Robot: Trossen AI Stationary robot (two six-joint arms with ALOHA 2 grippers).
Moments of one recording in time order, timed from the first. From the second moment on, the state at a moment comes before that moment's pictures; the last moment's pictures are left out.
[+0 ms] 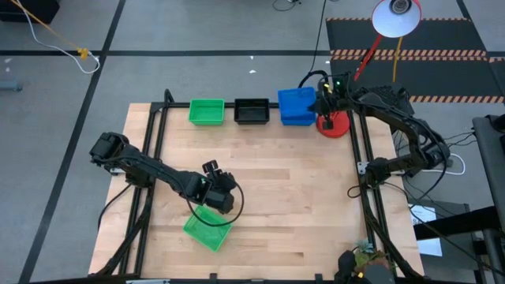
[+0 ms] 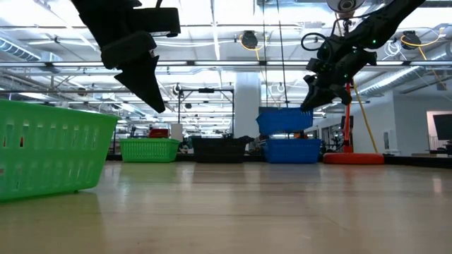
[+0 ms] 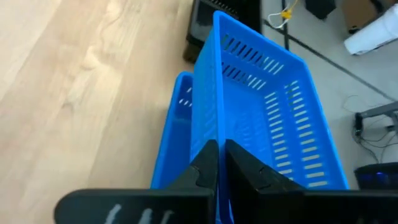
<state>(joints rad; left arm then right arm) -0.35 1.63 1.09 -0.70 -0.57 -0.55 -1.03 1.32 0.86 -0.34 -0.51 -1.14</state>
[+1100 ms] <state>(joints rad) -0.36 1.64 1.09 -0.68 -0.57 -0.52 -1.01 1.40 0.86 -0.35 -0.39 -1.08</state>
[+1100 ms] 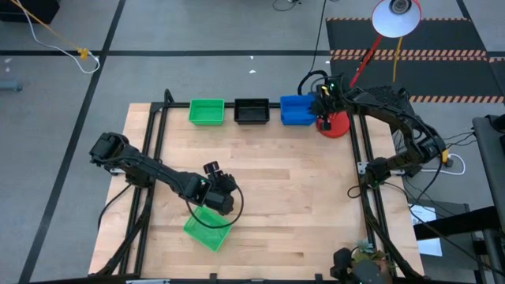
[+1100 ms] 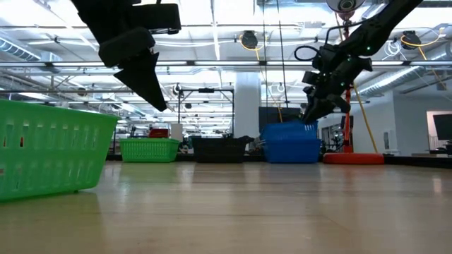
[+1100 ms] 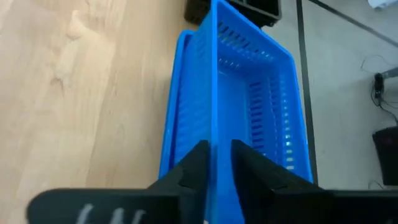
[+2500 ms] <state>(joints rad) -0.95 1.50 1.09 -0.76 -0.29 -0.71 -0.02 0.87 0.72 -0.25 -0.14 -0.20</state>
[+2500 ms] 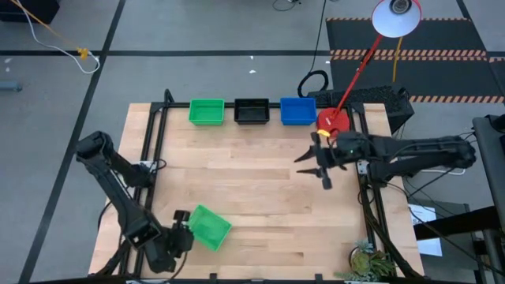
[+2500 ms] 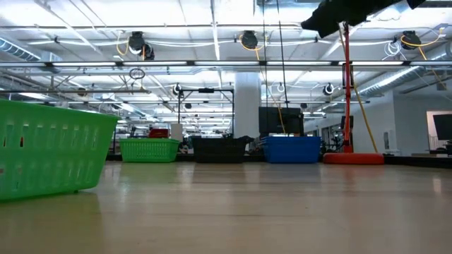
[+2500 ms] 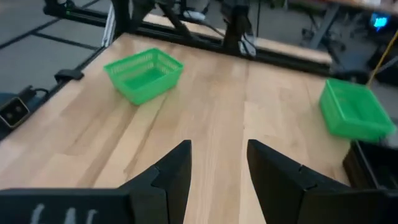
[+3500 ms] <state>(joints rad) -0.94 1.67 1.04 -0.84 -0.31 -0.62 0.03 0.87 0.69 -0.18 -0.13 -0.27</state>
